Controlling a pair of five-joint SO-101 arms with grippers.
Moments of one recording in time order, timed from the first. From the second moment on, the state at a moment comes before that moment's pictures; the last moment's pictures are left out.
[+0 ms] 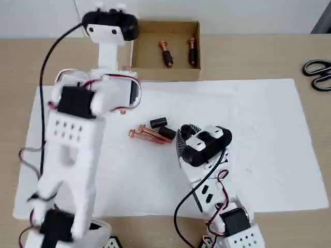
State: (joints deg) left arm 12.7 -14.6 -14.2 86.4 10.7; right arm -24.7 -101.9 96.2 25.6 2.1
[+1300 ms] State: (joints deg) left arm 23.0 -70.1 66.4 21.8 16.4; right arm -25.2 -101.9 96.2 30.2 -3.0
